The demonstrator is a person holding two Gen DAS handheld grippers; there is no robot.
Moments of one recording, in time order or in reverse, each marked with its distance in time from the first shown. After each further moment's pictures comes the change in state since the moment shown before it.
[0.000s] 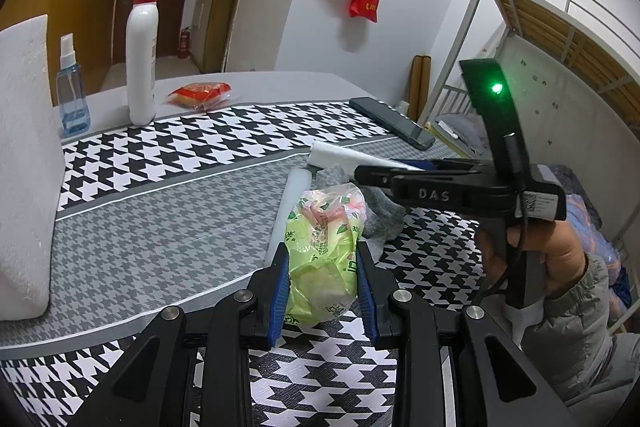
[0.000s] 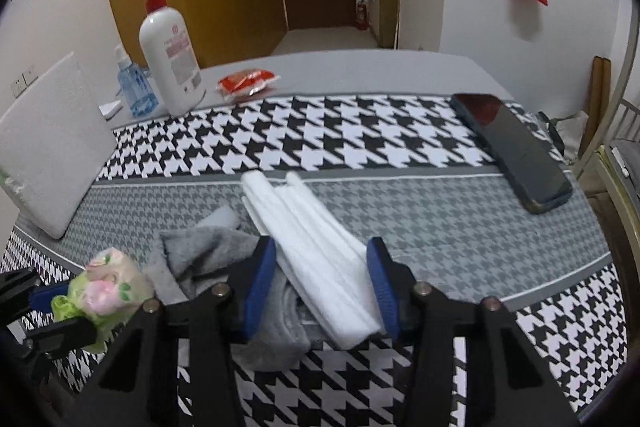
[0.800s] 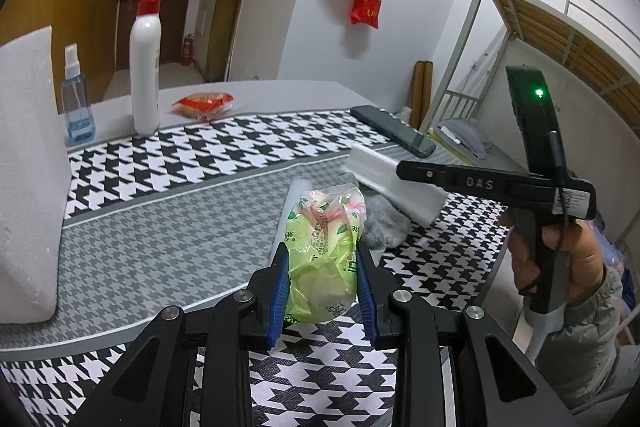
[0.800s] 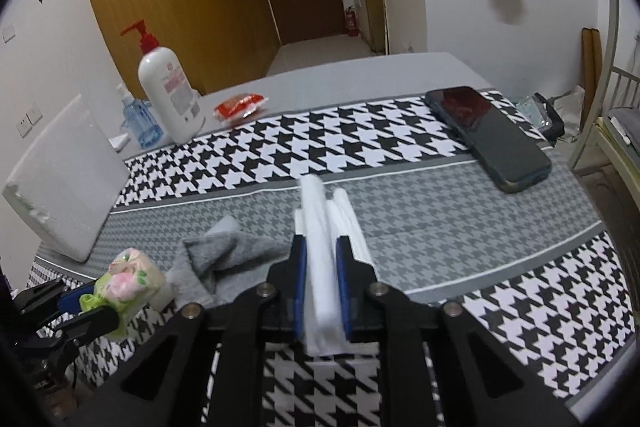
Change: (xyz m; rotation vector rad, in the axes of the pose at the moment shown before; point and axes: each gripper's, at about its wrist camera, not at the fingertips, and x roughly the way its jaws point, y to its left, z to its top) left arm -0.011 -0.007 0.002 0.012 -0.033 0.015; right arm -0.035 -0.023 -0.007 0.120 -0.056 0.051
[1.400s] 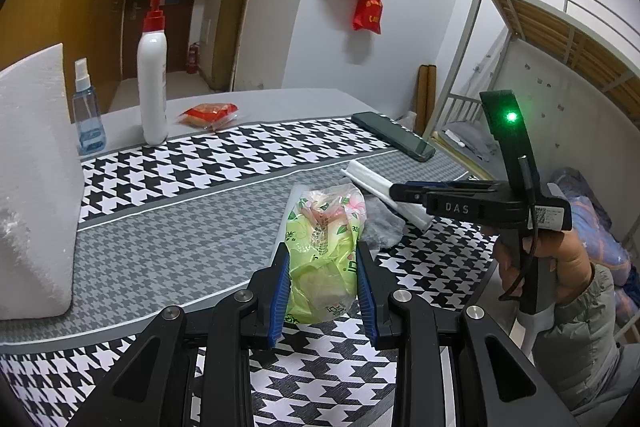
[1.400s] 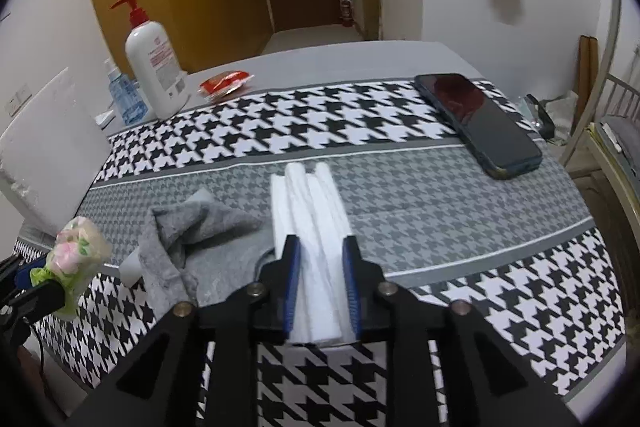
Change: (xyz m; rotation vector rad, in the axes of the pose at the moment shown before) left arm -0.013 -0.012 -0.002 0.007 -0.016 0.033; right arm 0.014 -0.004 -0.008 -0.057 0.050 -0.051
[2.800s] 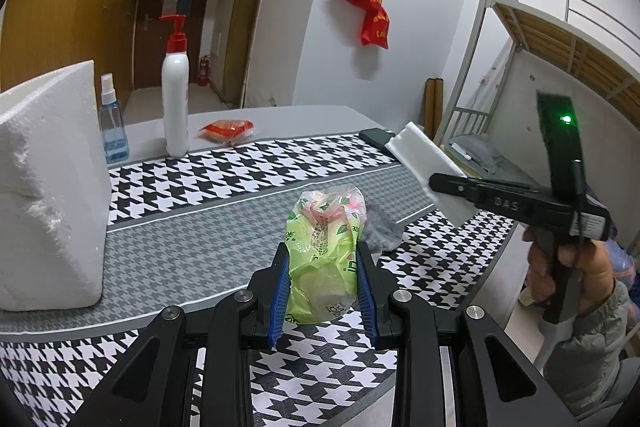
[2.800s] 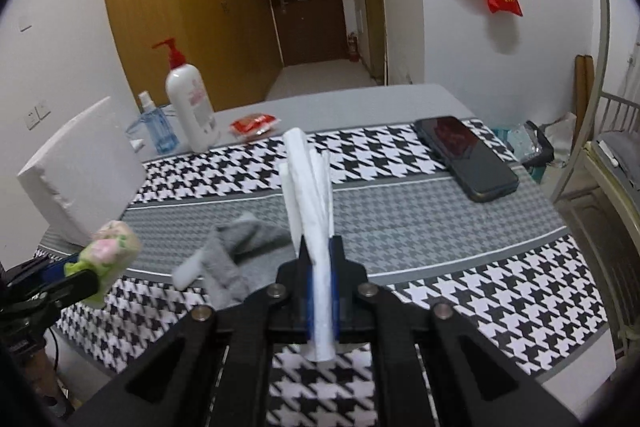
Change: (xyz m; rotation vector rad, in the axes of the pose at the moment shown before) left arm -0.029 0.002 -0.002 -0.010 -0.056 0.037; right arm -0.063 0.018 -0.007 0.000 -0.145 0.021
